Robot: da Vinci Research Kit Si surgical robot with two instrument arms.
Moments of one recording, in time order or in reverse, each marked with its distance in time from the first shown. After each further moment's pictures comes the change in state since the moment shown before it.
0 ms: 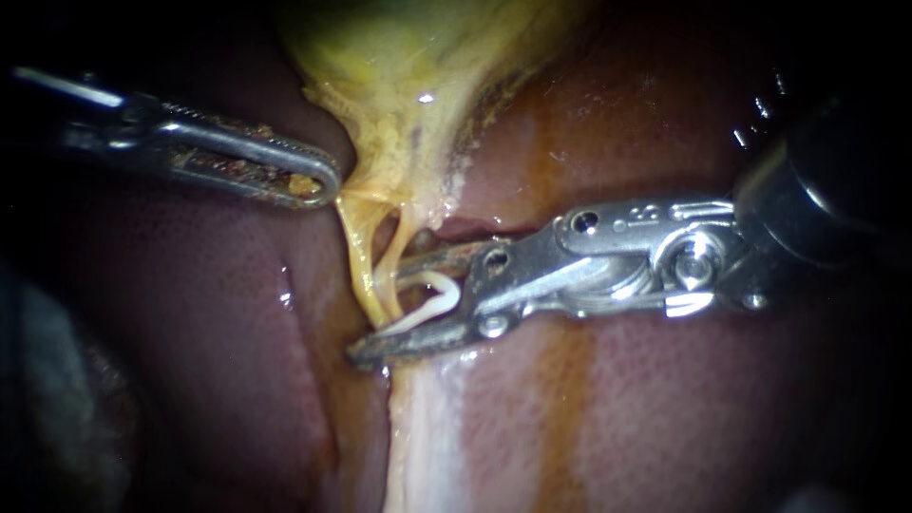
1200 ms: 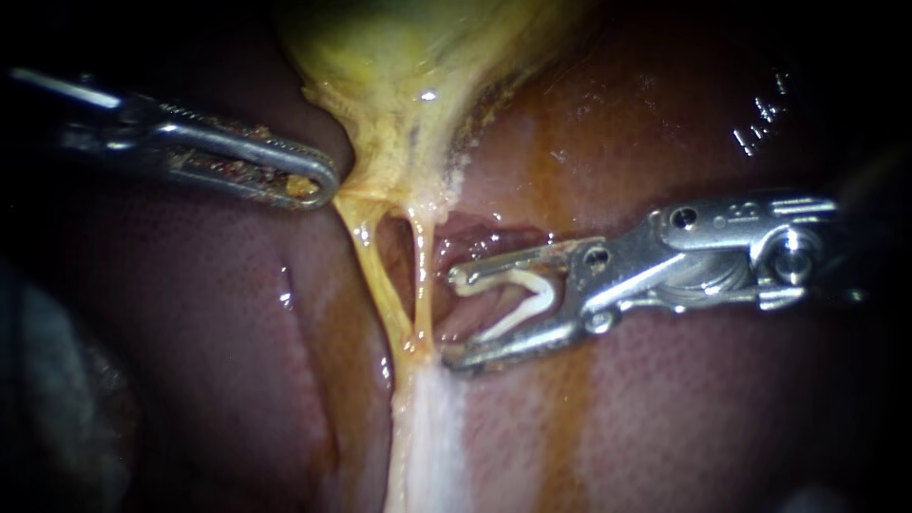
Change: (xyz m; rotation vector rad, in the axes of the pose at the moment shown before) right arm -0.001 -0.001 -0.006 0.027 0.003 -0.003; left arm 0.000 0.000 0.000 0.000 0.000 0.001
